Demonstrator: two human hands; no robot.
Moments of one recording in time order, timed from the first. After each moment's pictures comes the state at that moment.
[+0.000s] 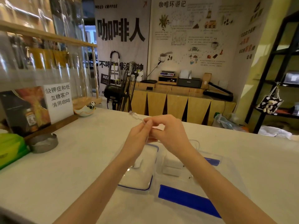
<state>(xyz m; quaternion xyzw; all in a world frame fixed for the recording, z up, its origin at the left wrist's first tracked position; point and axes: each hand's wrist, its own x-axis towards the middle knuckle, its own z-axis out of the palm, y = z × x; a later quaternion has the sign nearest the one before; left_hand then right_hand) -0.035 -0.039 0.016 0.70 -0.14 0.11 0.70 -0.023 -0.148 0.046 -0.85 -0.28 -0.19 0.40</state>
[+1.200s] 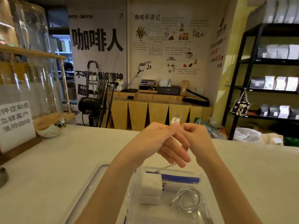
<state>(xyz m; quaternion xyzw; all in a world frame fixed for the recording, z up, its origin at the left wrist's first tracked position) -0.029 -0.107 0.101 0.74 -0.30 -0.12 0.59 0.002 -0.247 0.069 -0.78 -0.11 -0.21 0.58</state>
